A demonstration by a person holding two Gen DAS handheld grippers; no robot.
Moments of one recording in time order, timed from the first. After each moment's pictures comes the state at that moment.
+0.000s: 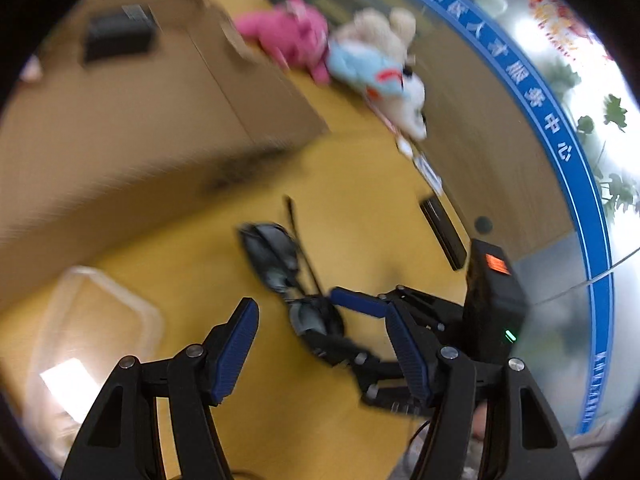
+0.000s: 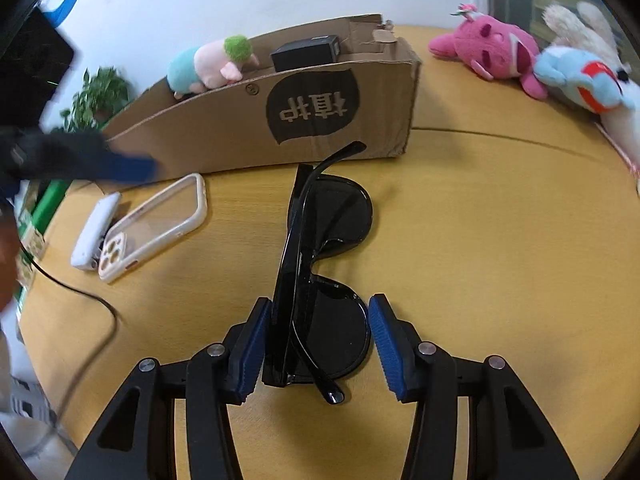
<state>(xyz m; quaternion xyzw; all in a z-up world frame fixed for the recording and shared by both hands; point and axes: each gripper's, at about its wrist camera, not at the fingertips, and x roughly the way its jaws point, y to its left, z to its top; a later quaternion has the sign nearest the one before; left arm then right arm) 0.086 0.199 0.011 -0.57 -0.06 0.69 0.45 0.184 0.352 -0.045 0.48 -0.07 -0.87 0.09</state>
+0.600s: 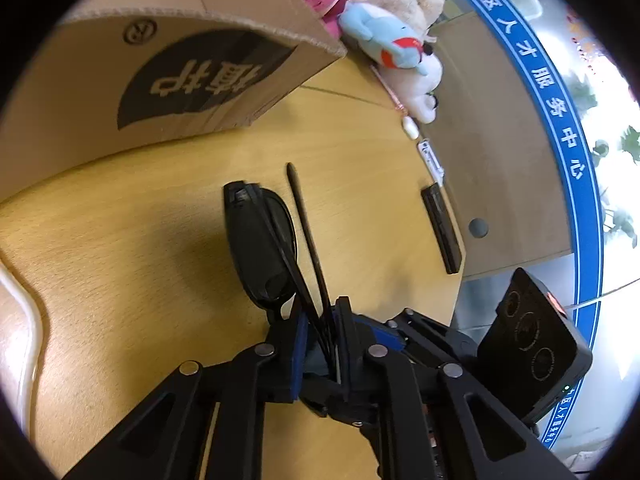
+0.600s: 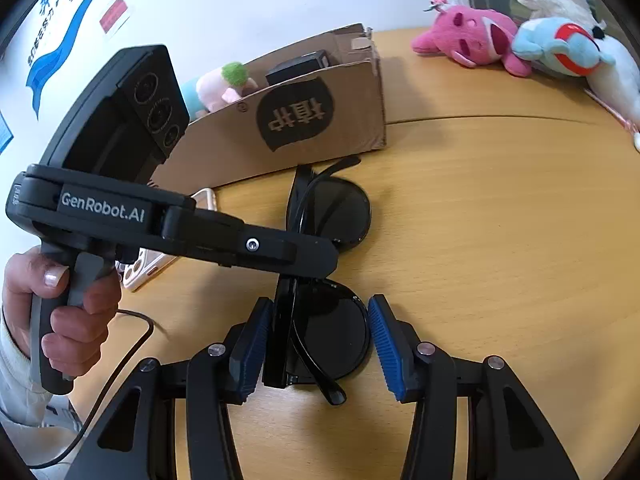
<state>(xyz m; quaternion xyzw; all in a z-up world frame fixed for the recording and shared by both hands) 0.084 0.236 -0.044 -0.60 -0.09 0.61 0.52 0.203 0.375 -0.045 0.45 -0.12 -0.88 0.12</state>
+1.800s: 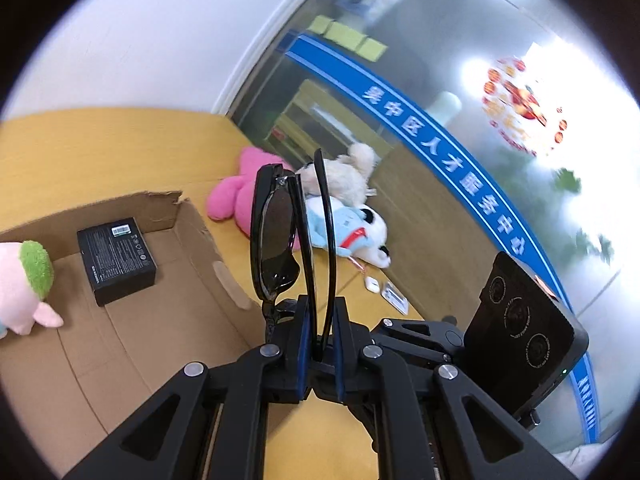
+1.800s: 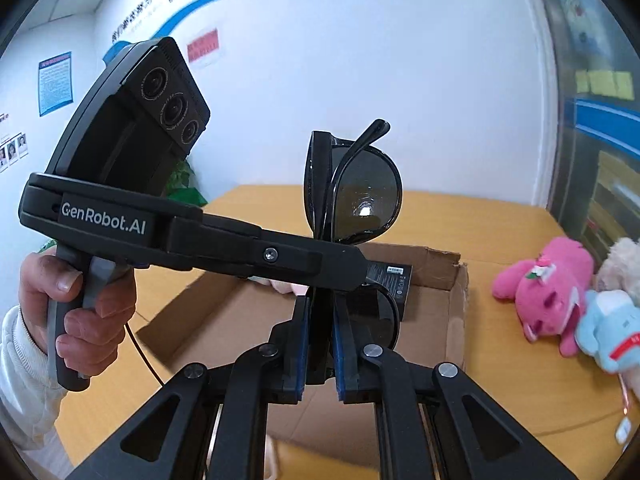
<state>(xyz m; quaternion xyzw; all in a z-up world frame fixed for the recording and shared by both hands) -0.101 0.171 0.156 -0.42 -0.10 0.72 0.55 0.033 0.297 0.159 0.29 -0.01 -0.94 0.19</state>
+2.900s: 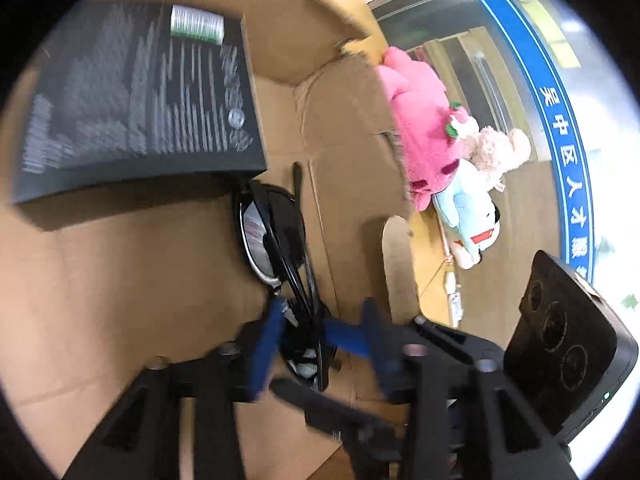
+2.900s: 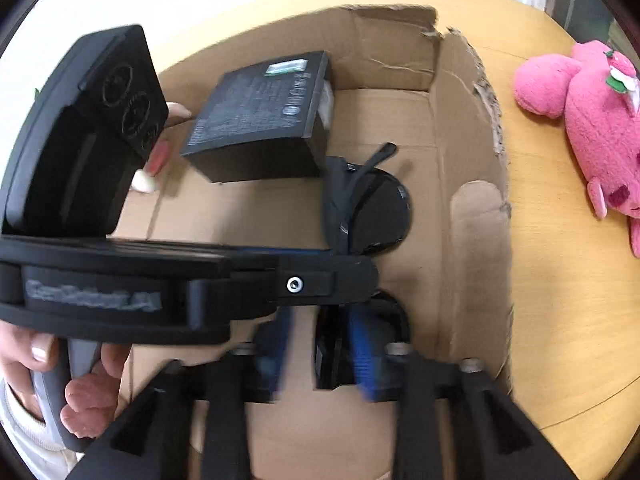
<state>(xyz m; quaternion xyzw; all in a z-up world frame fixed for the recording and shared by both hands) -0.198 0.220 -0.028 -0.62 -0.19 0.64 0.40 -0.117 0.328 -0.020 0.59 -0.07 -0.79 0.12</state>
